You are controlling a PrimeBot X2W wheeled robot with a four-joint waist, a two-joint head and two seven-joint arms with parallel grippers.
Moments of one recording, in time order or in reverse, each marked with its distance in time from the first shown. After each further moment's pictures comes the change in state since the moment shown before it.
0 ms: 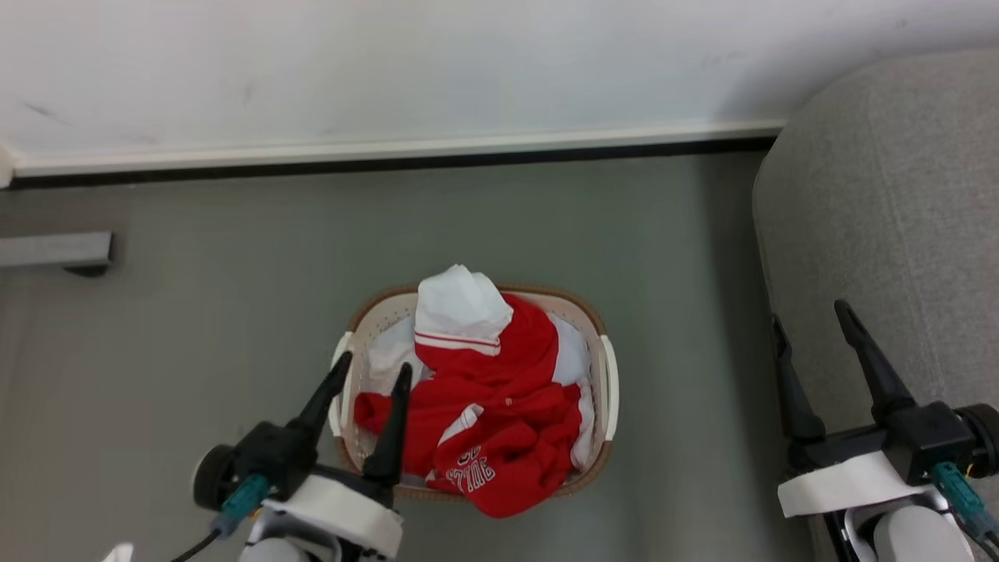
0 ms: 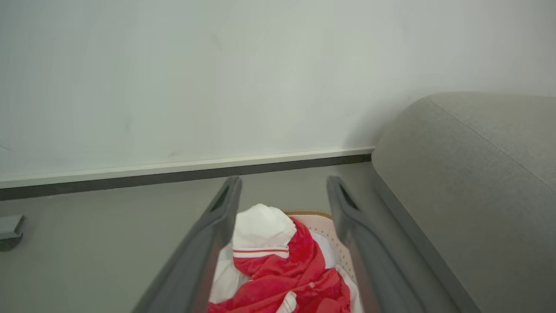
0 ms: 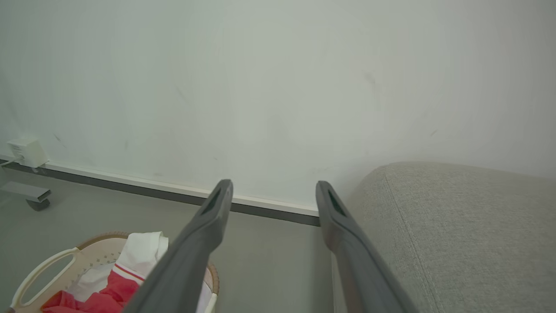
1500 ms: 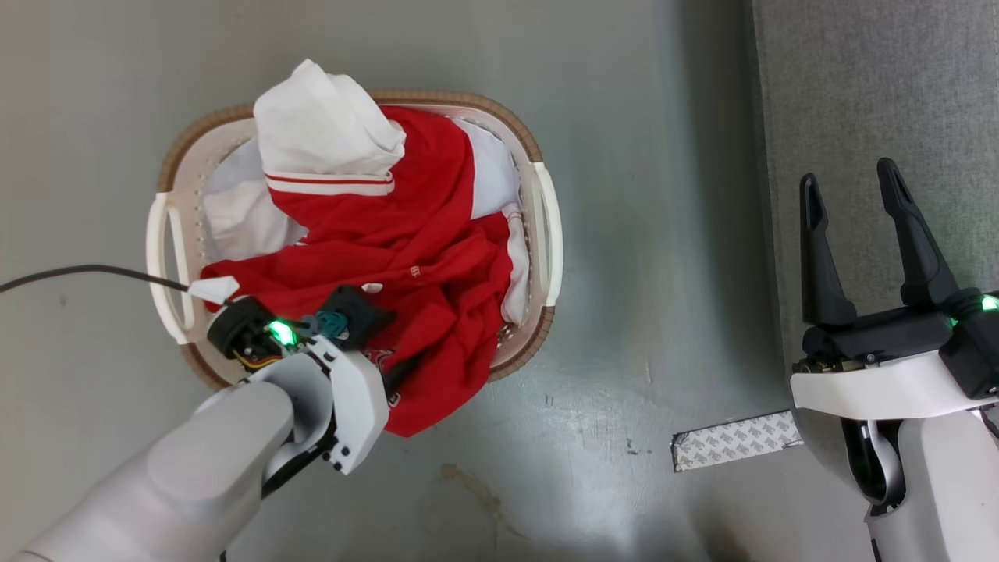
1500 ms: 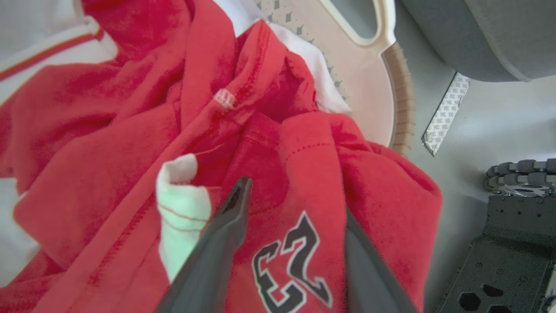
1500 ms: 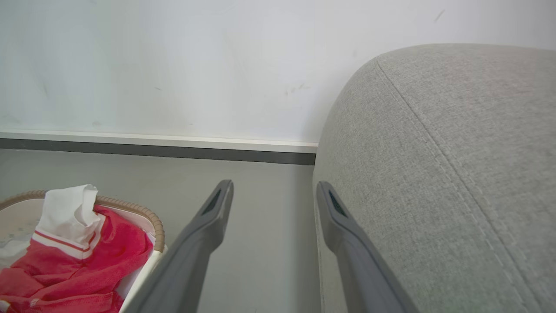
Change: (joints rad) left arm -0.692 0.413 -0.993 0.342 -0.512 -0.004 0.254; right arm -0.200 -0.001 0.010 -0.105 0.104 0.000 0.000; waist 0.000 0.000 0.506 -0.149
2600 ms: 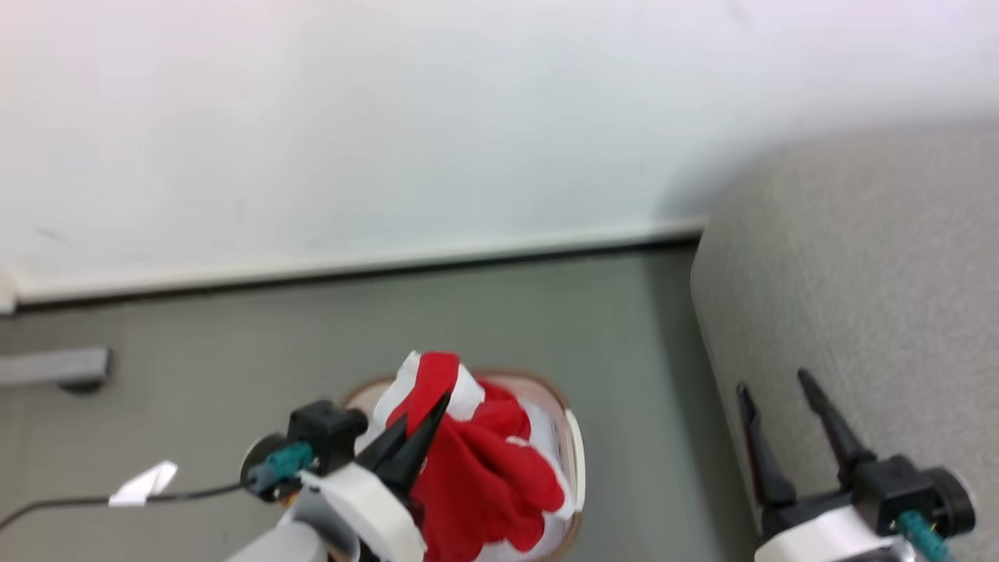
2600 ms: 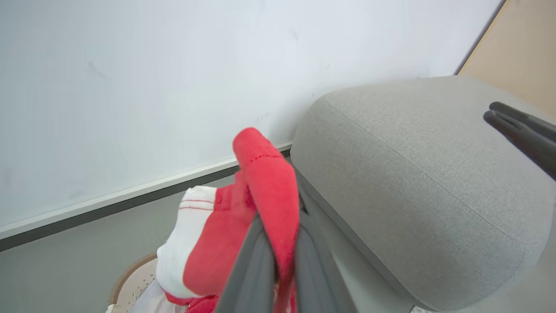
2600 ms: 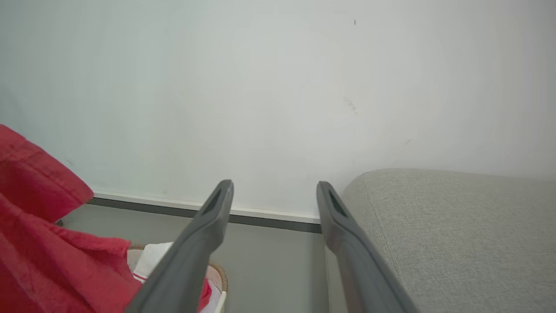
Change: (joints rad) left arm 0.390 -0.029 0.231 -0.319 -0.121 0.205 -0.253; right arm 0.265 0.000 0.048 0.159 -0.038 0.000 0.000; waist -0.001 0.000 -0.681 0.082
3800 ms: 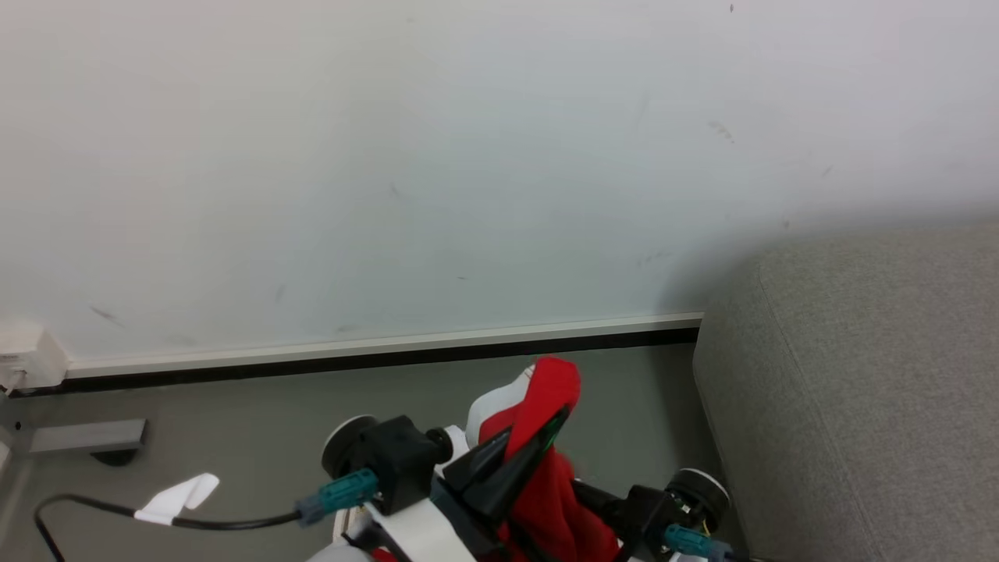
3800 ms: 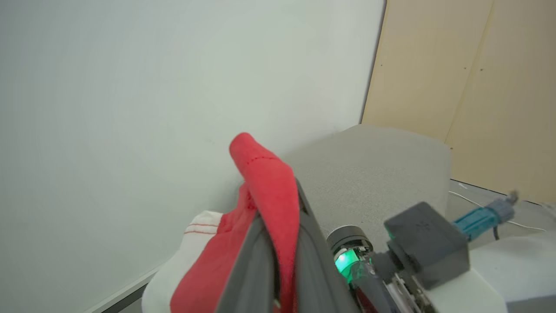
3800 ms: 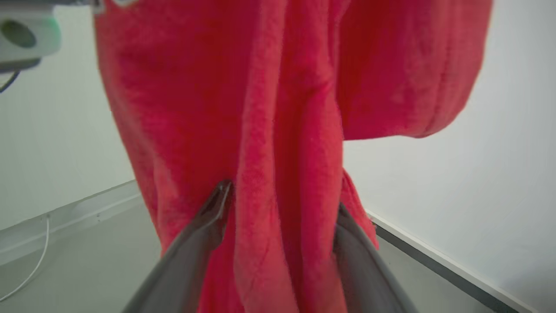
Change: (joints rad) left arm 0.036 0.008 -0.009 -0.393 0.085 0.020 0.106; right arm -0.310 -0.108 0.918 0.216 0.440 0.000 -0.002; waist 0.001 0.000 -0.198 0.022
